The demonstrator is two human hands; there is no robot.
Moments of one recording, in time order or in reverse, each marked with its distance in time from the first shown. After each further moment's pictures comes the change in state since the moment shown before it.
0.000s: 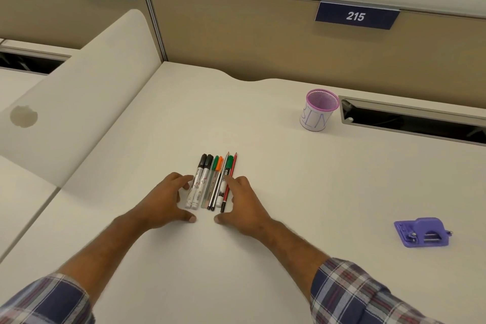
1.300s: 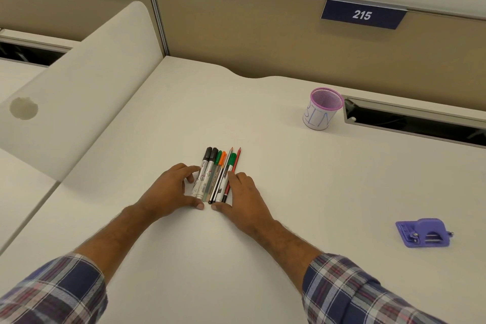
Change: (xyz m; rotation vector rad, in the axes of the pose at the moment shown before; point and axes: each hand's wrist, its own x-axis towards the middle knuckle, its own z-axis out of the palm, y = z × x) left_hand 0.017 -0.002 0.000 -0.046 0.111 0.067; right_hand 0.007 0.004 0.013 -0.277 0.196 -0.125
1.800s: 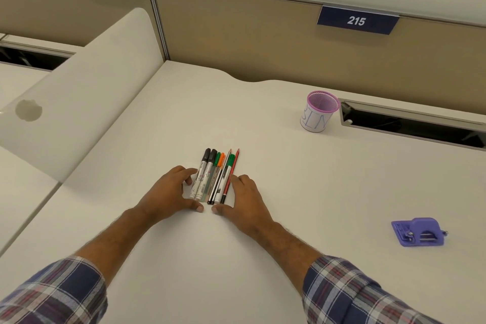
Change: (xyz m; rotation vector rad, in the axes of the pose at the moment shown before) left_hand -0.010 0.007 0.001 0.042 0.011 -0.035; right_hand -0.007 0.002 -0.006 0.090 -0.012 0.063
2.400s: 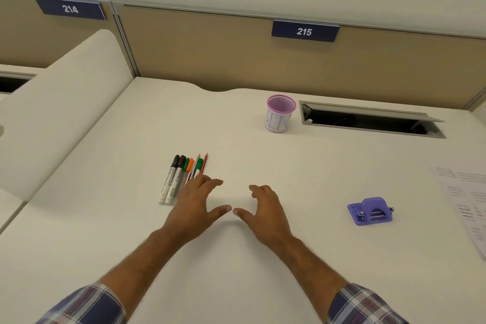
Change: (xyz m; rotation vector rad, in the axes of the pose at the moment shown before) left_hand -0.029 0.115 0.062 -0.016 0.187 0.245; right_hand -0.074 0.054 -0.068 0.023 0.182 0.210
